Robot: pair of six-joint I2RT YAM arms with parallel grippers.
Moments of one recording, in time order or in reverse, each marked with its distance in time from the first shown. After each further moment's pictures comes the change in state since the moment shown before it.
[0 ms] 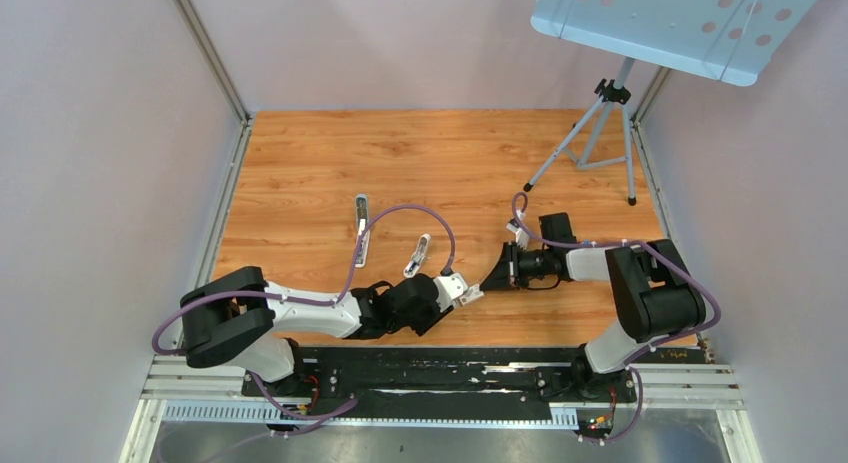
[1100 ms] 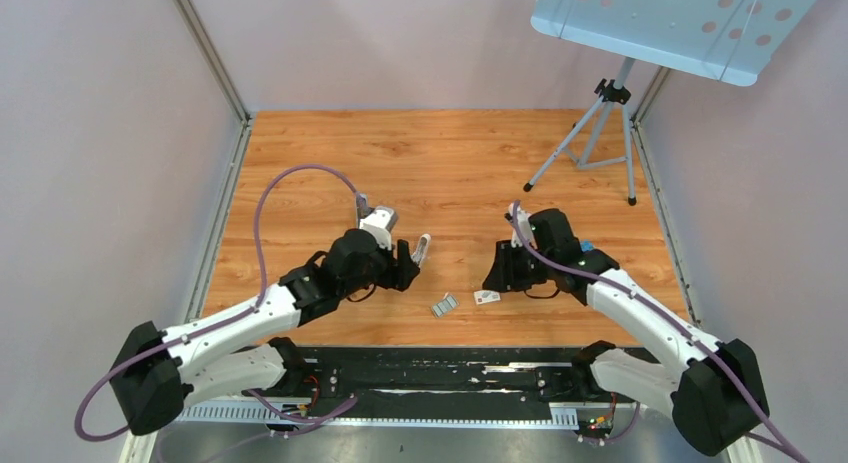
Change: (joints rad) left arm 0.295 -0.426 0.039 -0.245 0.011 -0.370; right arm 0.208 -0.562 0.105 -0.525 0.537 -0.046
